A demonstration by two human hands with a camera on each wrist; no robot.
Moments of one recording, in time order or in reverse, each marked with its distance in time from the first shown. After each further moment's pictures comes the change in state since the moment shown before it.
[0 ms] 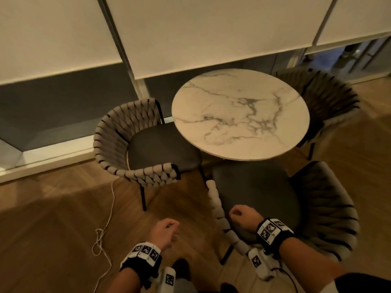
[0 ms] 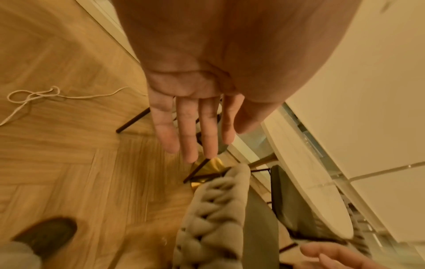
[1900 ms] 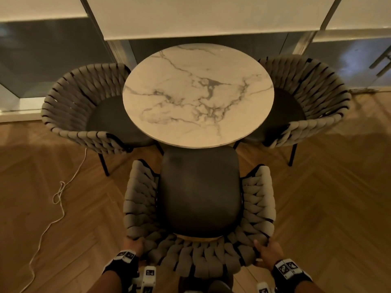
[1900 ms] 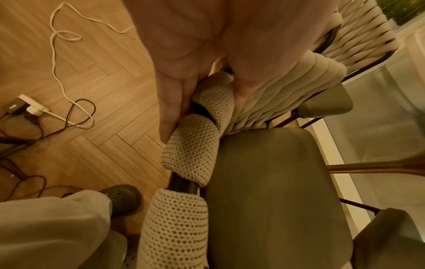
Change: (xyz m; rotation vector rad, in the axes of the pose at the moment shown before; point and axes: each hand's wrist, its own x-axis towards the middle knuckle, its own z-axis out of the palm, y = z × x) left_hand 0.039 -0.075 0.368 -0.320 0.460 -0.490; right_hand -0.025 0.437 -0.179 0.920 0.022 0.644
